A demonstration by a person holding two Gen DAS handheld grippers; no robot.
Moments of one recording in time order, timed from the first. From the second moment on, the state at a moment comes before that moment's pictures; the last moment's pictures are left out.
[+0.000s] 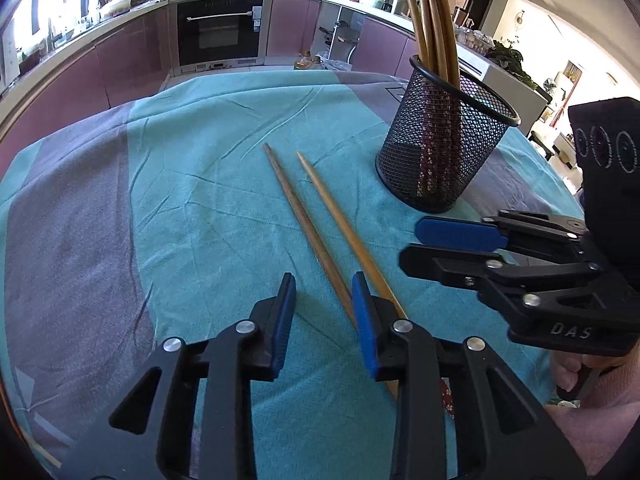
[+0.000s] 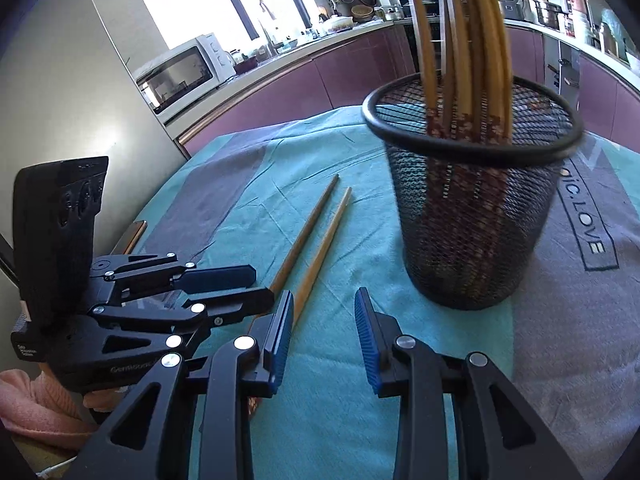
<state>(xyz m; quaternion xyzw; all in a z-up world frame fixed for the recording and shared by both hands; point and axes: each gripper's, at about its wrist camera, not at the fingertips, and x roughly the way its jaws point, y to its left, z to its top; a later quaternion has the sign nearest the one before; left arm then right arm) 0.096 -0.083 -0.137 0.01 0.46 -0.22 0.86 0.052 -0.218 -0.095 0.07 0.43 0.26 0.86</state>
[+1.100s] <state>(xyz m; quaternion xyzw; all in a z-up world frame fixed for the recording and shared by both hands) 0.141 -0.075 -0.136 0.02 0.47 -0.22 0.85 0.067 -0.209 -0.101 0.02 0.46 0.22 0.86</state>
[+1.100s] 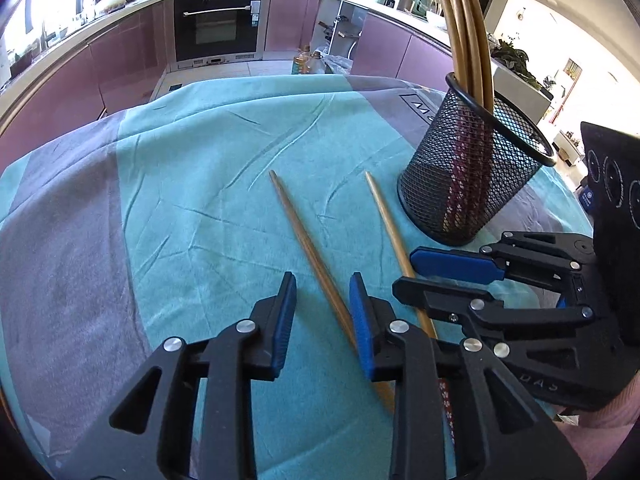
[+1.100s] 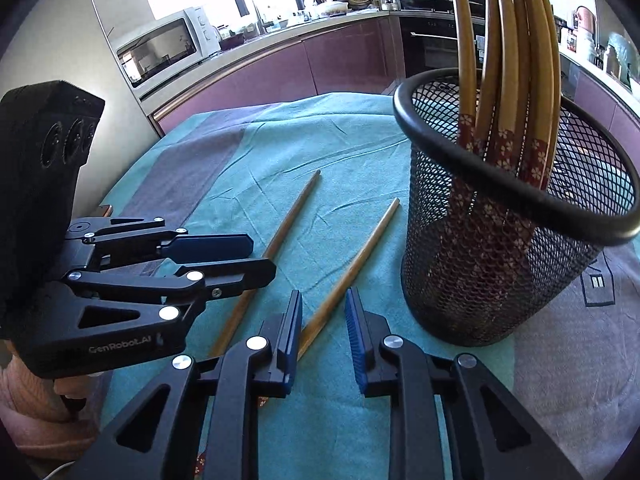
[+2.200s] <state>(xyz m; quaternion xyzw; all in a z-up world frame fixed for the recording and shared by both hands) 0.130 -0.079 -0.143 0.01 0.47 -0.18 0.86 0.062 -0.224 -0.101 0.05 0.45 0.21 0.87</state>
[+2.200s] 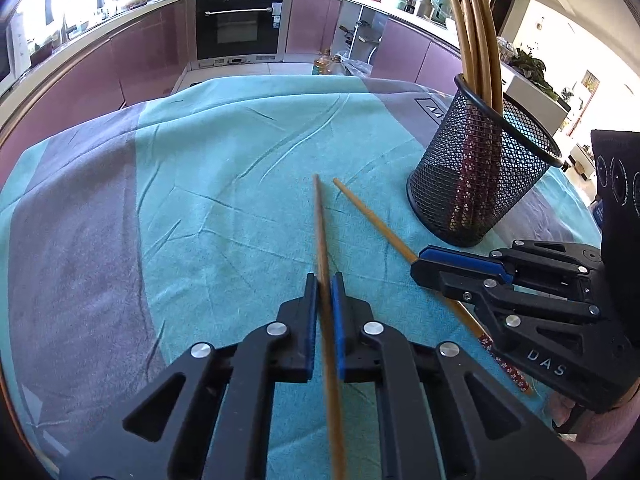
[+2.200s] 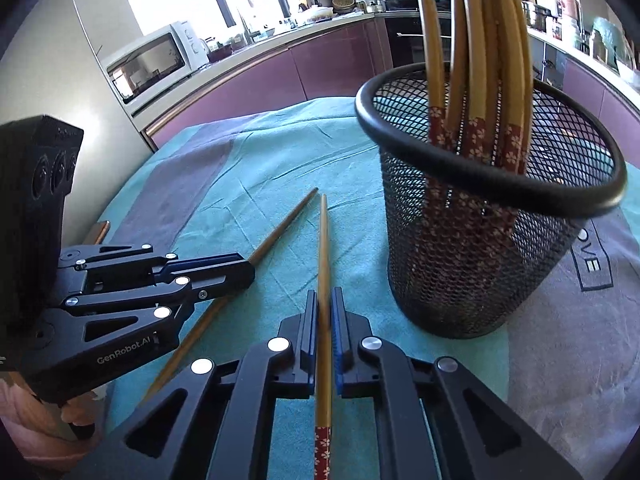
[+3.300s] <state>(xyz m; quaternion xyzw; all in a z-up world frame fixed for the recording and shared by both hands) 0.080 -0.070 -0.064 -0.03 0.40 -0.24 0.89 0.012 -0.259 -0.025 0.09 0.34 0.25 0.90</state>
